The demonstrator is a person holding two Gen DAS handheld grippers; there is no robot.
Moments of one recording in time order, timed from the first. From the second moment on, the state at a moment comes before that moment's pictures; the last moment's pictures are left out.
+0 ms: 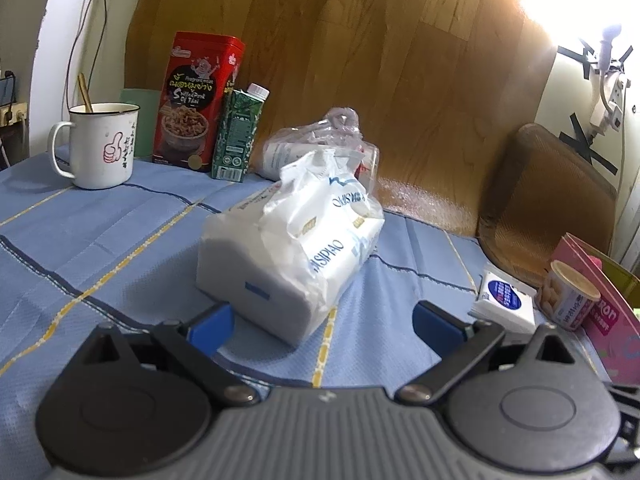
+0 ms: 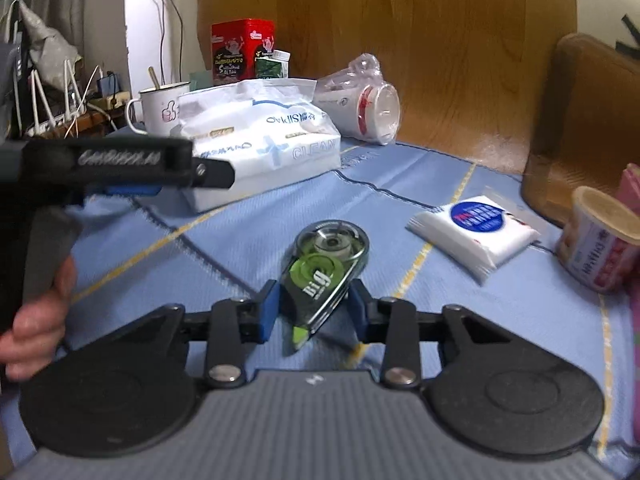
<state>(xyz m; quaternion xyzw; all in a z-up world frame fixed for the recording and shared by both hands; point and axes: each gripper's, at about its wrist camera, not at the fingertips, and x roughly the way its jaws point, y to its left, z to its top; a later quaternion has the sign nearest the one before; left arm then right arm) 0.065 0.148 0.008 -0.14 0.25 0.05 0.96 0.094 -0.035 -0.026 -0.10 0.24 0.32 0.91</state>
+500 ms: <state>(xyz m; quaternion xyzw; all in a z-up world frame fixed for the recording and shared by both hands) 0.075 0.125 0.004 -0.08 0.29 0.05 0.95 0.031 -0.122 -0.040 -0.04 0.23 0.24 0.94</state>
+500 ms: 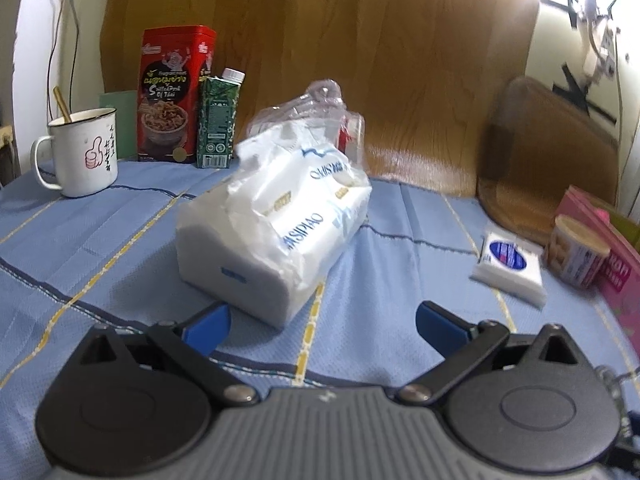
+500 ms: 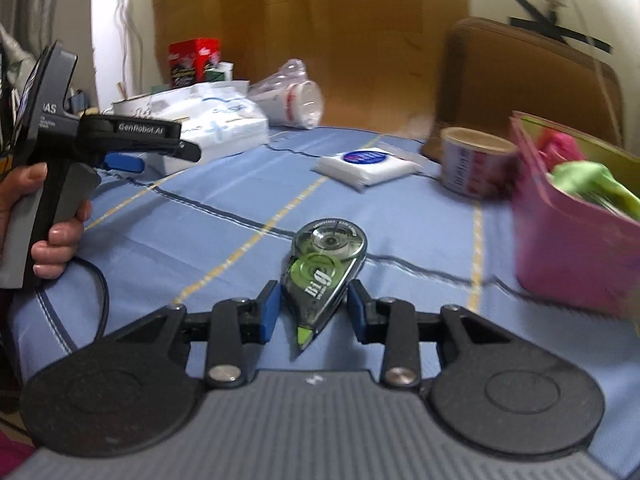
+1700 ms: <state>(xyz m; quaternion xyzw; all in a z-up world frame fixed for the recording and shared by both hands) 0.053 0.021 0.022 -0.07 0.34 -0.10 0.93 0.022 -0.156 -0.053 0.02 0.21 0.25 0.95</state>
